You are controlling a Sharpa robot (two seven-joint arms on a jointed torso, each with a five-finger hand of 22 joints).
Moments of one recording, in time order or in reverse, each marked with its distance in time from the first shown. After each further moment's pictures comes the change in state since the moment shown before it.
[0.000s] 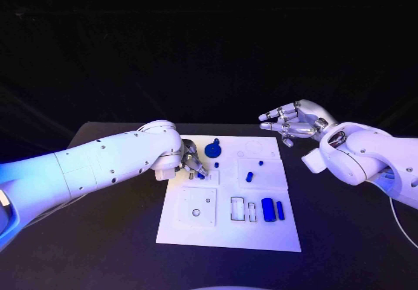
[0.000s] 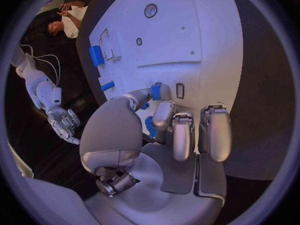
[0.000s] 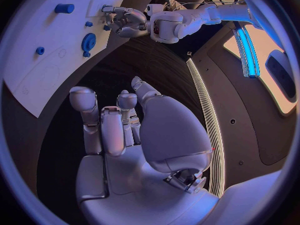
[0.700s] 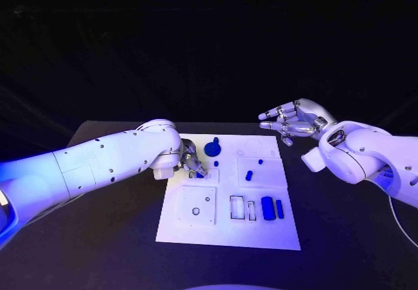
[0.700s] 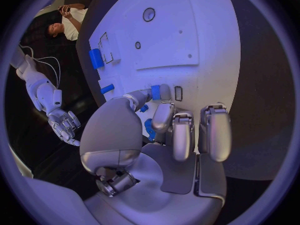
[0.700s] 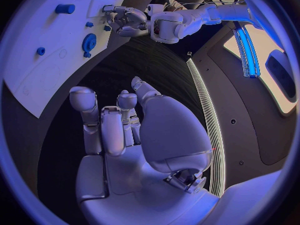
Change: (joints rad) left arm -0.001 -0.002 0.000 0.001 -0.004 0.027 0.001; left_hand 0.004 -0.004 0.000 0.000 0.021 0.012 0.004 -0.002 0.001 0.014 0.000 0.015 0.018 0.000 0.000 0.000 0.000 0.000 0.000 0.000 0.002 0.000; right arm -0.001 0.002 -0.001 -0.003 0.000 0.003 -0.001; right_hand 0.000 0.000 0.000 0.000 0.006 0.000 0.000 0.000 0.000 0.000 0.000 0.000 -0.001 0.000 0.000 -0.004 0.000 0.000 0.000 0.000 0.000 -0.001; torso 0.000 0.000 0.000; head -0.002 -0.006
